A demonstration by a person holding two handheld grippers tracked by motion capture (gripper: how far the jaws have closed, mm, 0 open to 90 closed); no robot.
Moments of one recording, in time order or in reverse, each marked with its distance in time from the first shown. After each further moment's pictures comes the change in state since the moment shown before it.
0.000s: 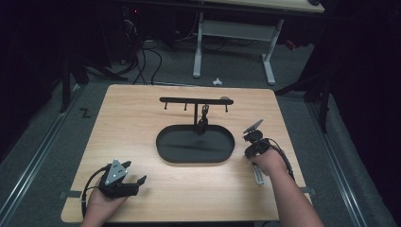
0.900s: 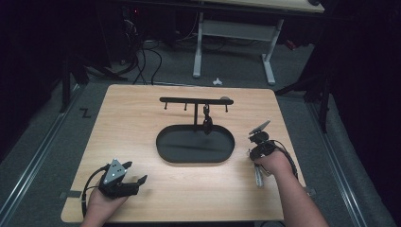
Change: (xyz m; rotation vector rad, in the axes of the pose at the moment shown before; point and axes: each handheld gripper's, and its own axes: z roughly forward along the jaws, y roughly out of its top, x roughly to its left) left arm -0.001 0.003 -0.002 -0.015 -0.028 -0.045; right arm -0.014 -0.011 -0.002 0.018 0.032 0.043
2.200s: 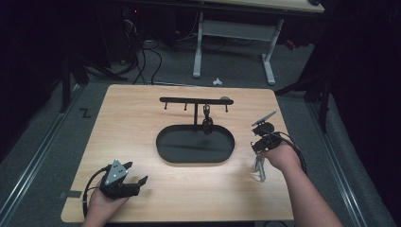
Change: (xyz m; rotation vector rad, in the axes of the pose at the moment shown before) left arm -0.003 0.000 0.001 0.006 0.014 0.019; right arm 0.007 0.002 -0.066 -0.105 0.026 -0.085
